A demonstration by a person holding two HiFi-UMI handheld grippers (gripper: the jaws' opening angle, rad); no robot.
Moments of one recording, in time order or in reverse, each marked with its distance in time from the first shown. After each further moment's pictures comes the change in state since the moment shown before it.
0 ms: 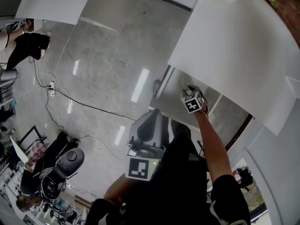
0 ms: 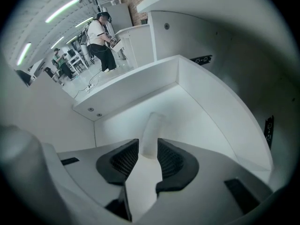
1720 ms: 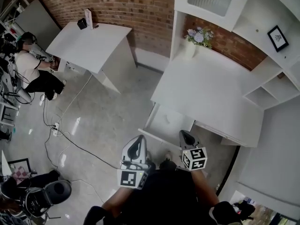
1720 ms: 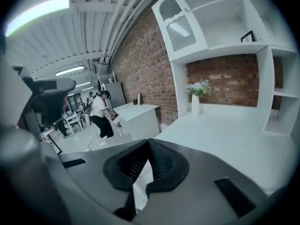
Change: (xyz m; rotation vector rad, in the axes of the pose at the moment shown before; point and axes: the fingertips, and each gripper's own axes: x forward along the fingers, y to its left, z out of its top) left arm -0.236 -0.218 -0.010 0.197 -0.326 -0.037; right arm -0.442 0.082 -0.104 0.246 -0.840 -0.124
